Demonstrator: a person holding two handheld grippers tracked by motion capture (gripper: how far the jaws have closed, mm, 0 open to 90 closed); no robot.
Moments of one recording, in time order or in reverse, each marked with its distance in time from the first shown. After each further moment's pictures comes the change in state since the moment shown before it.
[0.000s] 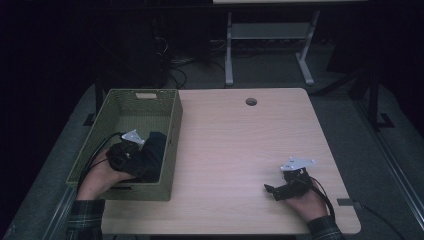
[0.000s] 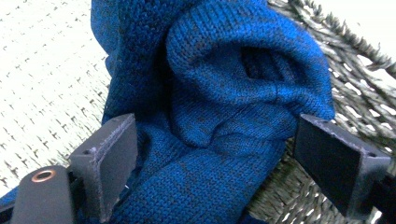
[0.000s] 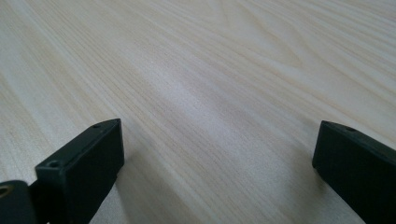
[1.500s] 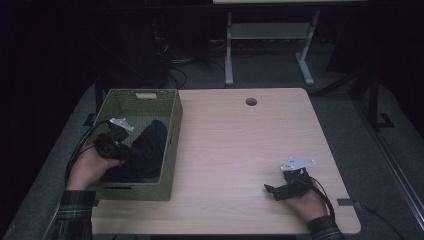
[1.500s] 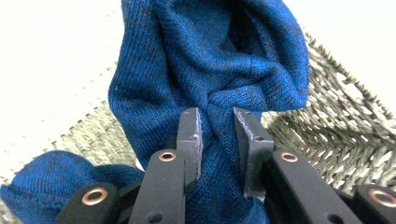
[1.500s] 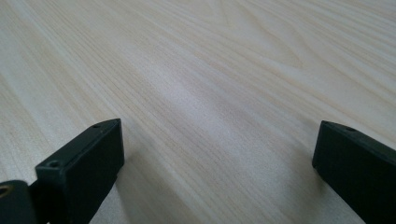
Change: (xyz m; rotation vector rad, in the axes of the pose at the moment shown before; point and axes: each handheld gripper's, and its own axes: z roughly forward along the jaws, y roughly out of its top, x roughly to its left) left arm 0.022 0.015 -0.042 0.034 -0.027 -0.081; right arm 0.000 0.000 0.000 0.000 0.000 0.000
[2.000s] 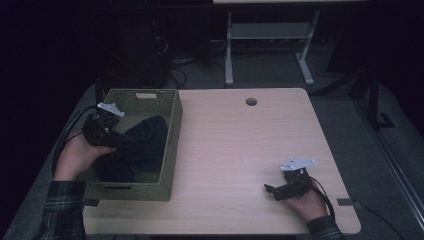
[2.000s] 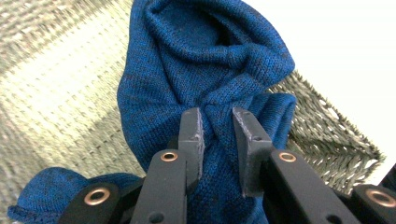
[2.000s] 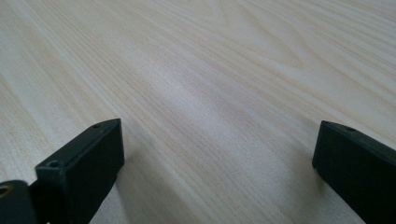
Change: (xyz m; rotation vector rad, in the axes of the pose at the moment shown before) left arm 0.006 0.019 -0.043 -0.041 0.049 0.007; right arm 0.000 0.000 0.000 -0.001 0.000 0.000
